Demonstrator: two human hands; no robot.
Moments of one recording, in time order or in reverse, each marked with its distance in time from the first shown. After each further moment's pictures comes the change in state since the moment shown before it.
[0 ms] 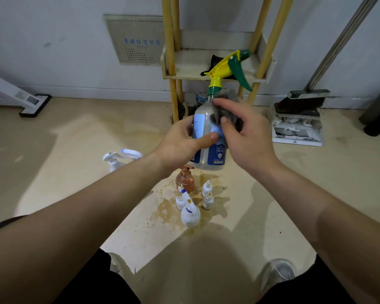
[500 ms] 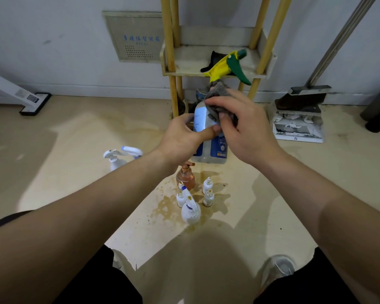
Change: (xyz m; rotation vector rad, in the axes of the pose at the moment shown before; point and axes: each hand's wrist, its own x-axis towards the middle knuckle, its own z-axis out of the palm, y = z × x) left_hand 0.002 0.000 0.007 -0.039 0.085 -0.011; right_hand 0.009 0.003 -0.006 -0.208 -0.089 -0.204
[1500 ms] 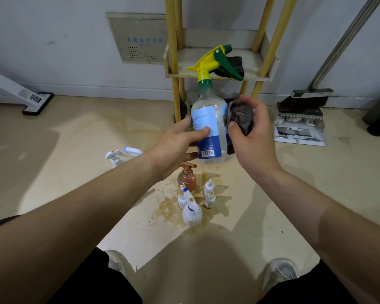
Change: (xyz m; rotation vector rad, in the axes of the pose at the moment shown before) left_hand -0.004 -0.008 -0.020 -0.149 -0.128 -0.128; right_hand -0.022 -0.008 0.013 0.435 0.227 0.428
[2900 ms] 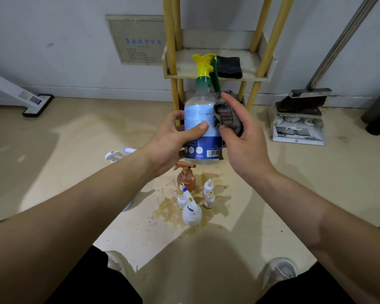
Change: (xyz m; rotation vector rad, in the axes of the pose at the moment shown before) left_hand 0.003 0.002 -0.006 -0.152 0.071 0.034; right_hand -0.004 -0.006 0.006 0.074 -0.136 -0.013
